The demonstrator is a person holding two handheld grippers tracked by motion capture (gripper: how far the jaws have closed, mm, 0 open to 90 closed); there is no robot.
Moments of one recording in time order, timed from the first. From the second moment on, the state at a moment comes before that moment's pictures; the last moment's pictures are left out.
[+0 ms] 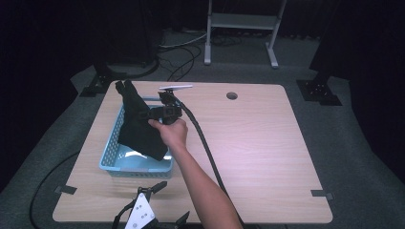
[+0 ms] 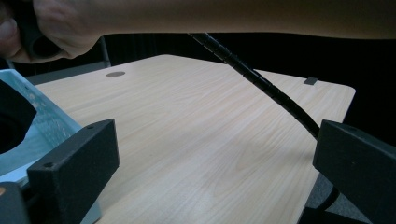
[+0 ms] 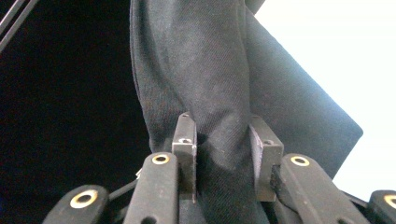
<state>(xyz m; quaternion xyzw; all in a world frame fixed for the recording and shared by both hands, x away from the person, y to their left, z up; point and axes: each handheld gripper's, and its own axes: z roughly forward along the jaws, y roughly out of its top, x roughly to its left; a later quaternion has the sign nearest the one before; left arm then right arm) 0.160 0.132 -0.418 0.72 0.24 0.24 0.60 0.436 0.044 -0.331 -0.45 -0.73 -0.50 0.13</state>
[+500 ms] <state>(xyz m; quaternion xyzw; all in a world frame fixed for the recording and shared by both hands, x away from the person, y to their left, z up) 0.161 0.133 -0.418 0.72 0.24 0.24 0.60 0.440 0.047 -0.347 -0.47 -0.72 -0.50 0.13</state>
